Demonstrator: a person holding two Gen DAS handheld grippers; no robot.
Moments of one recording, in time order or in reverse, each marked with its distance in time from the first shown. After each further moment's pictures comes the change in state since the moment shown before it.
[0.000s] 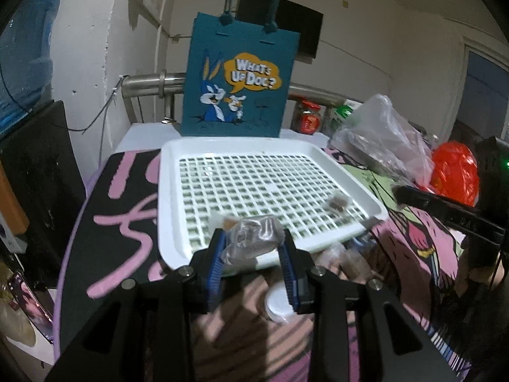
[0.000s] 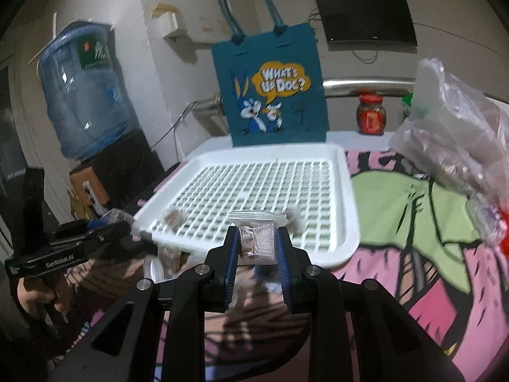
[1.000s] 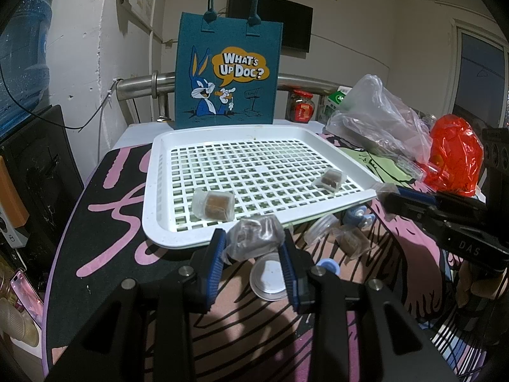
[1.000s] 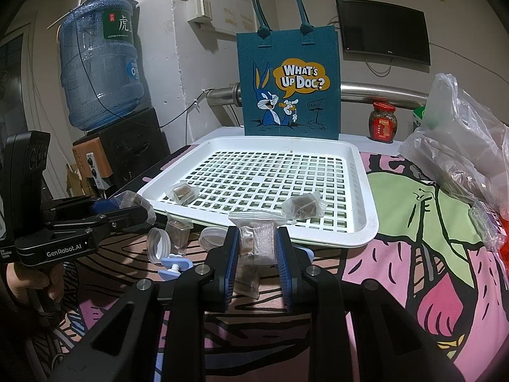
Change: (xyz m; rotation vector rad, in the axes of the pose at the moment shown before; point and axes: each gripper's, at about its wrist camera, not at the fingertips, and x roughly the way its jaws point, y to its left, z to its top) left arm 0.001 -0.024 -0.031 0.075 -0.009 0.025; right arm 0.004 0.028 -0.034 -0.124 -0.006 -0.014
